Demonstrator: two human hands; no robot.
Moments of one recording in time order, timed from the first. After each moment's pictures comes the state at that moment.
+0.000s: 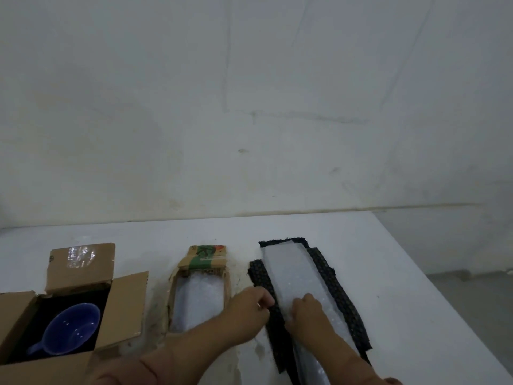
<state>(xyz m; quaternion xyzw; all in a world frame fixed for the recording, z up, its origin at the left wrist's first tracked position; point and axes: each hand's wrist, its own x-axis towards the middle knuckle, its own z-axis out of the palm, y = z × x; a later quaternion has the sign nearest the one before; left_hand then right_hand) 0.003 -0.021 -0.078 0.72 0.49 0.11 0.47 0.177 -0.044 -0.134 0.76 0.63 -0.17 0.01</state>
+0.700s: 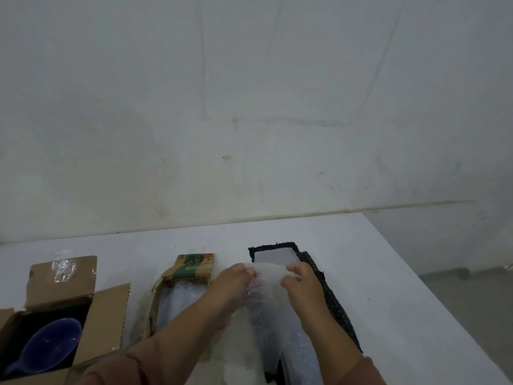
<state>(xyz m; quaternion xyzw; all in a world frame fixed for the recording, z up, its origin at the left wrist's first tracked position) 0.031 0.004 -0.038 0.41 0.53 0.32 0.67 0.178 -0.030 -0.053 0.71 0.38 -0.39 -0.45</state>
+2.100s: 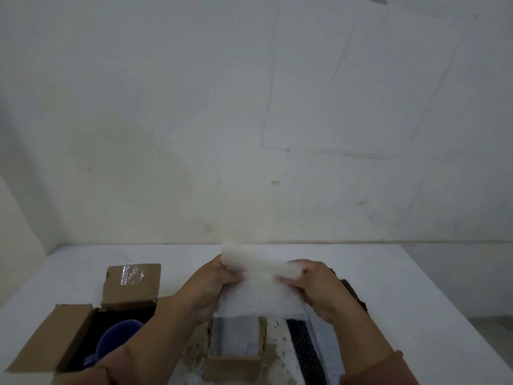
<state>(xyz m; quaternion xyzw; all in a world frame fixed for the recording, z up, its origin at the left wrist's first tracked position) -0.108 0.012 0.013 0.38 0.43 0.42 0.70 0.101 -0.003 0.024 0.53 0.46 -0.58 -0.42</state>
